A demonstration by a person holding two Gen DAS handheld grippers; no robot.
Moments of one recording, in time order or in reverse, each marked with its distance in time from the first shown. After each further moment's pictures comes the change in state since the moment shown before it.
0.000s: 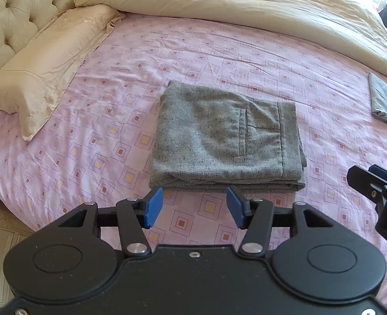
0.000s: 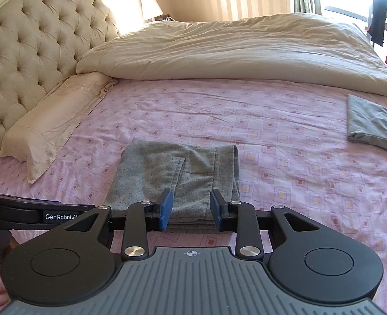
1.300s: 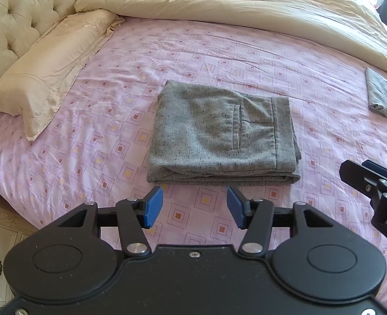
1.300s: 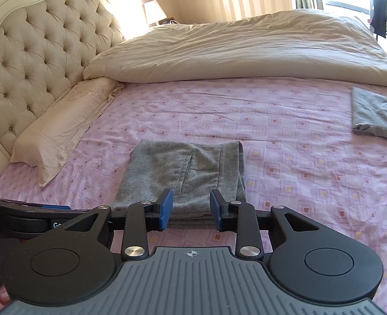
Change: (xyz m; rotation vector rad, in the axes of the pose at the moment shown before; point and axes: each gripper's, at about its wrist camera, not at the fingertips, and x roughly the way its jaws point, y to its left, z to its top) left arm -0.013 -0.015 -0.014 0.021 -0.015 0.023; right arm -0.010 -0.011 -0.008 0.040 -0.012 0.059
